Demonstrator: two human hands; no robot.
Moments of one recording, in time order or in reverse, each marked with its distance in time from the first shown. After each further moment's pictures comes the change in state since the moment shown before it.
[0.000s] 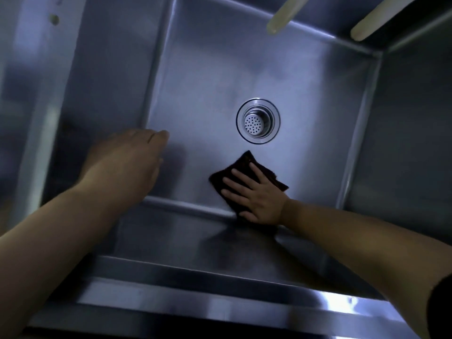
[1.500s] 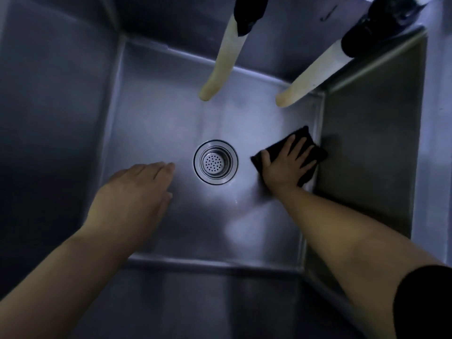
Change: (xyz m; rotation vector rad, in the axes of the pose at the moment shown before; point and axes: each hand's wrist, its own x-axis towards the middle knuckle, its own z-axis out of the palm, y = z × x) left_hand 0.074 0.058 -0.004 -0.051 0.130 0.083; right_hand -0.005 0.165 -0.021 0.314 0.094 1.538
